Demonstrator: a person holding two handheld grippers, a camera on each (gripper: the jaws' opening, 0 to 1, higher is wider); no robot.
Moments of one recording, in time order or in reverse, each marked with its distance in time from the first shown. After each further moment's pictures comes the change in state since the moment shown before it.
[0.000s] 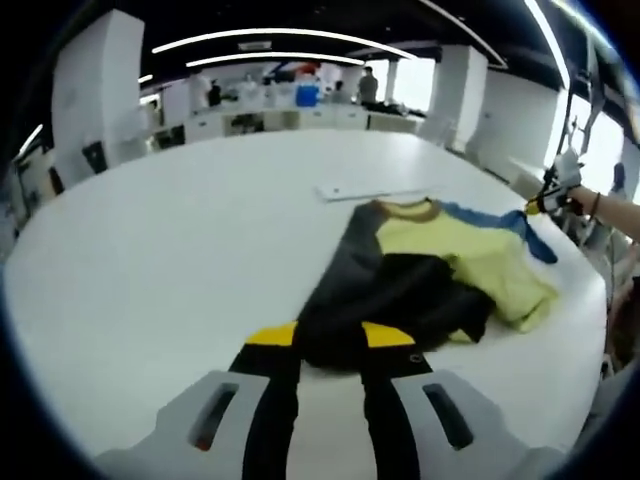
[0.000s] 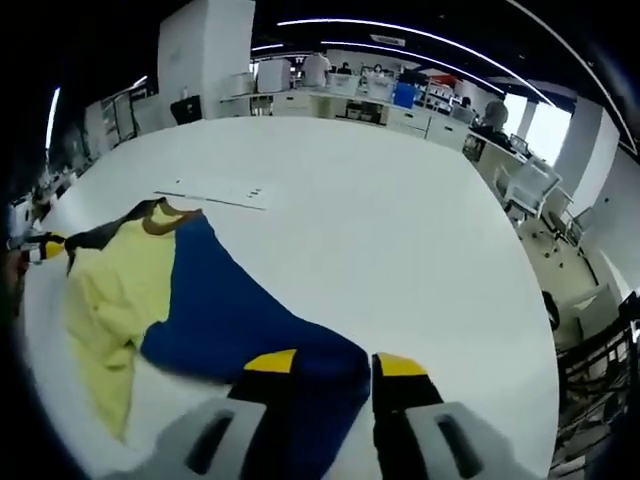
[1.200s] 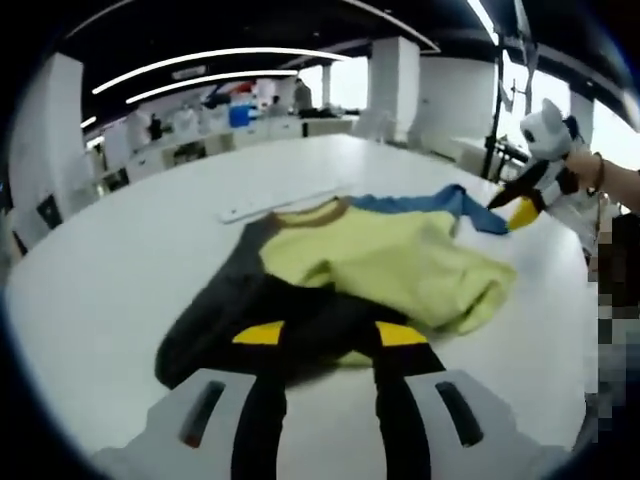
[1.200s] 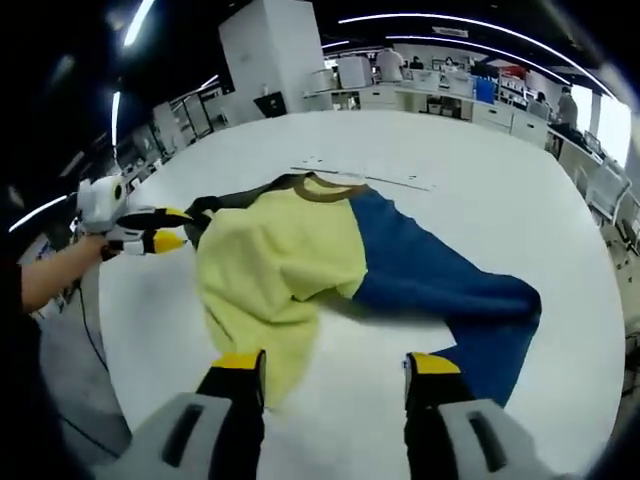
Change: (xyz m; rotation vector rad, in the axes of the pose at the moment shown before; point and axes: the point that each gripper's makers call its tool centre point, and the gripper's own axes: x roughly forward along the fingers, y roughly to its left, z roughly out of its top) left arm 0.027 -0.102 -0.007 0.198 -0.026 -0.168; right arm -0.054 0.158 -0.053 -0.079 0.039 0.371
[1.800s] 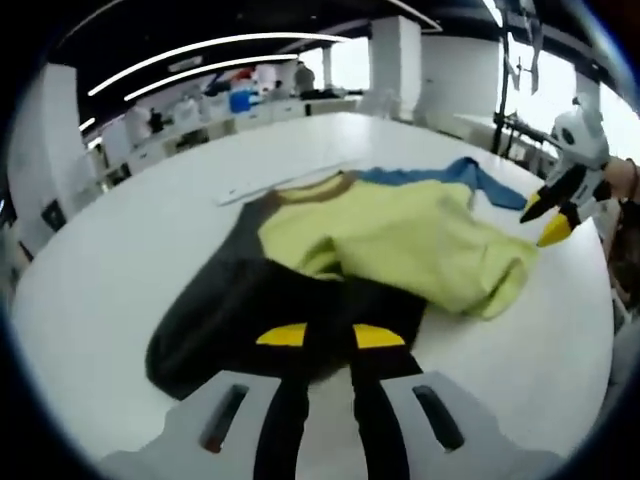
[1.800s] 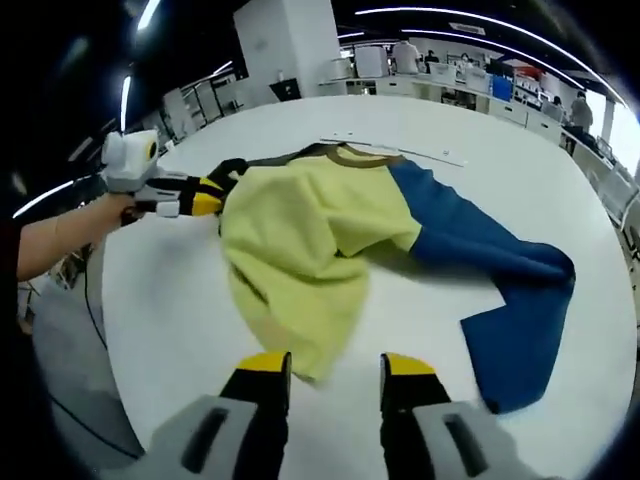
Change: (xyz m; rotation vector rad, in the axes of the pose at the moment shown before) left arm 0.017 0.005 -0.019 0.040 0.085 0.053; right arm 0.014 0.031 -0.032 -0.023 0.027 0.012
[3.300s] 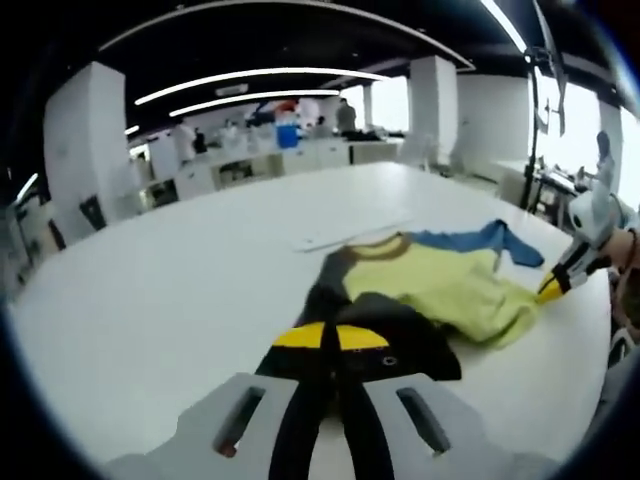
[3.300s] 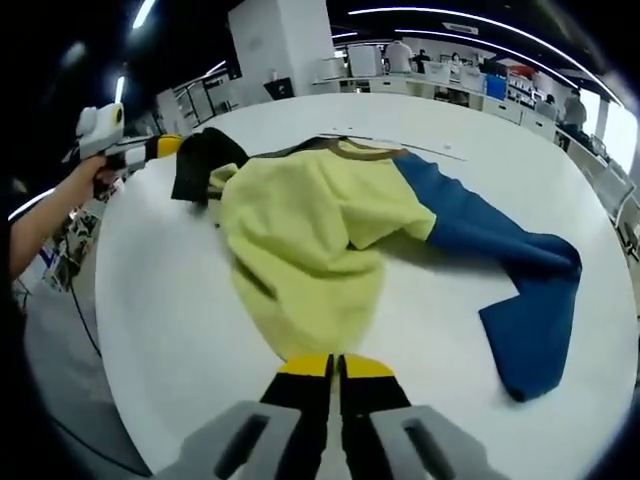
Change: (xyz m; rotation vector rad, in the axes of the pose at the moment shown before) left arm -0.087 0.082 0.040 -0.105 -0.193 0.150; right arm 0.004 0.018 -0.011 0.001 0.010 -0.027
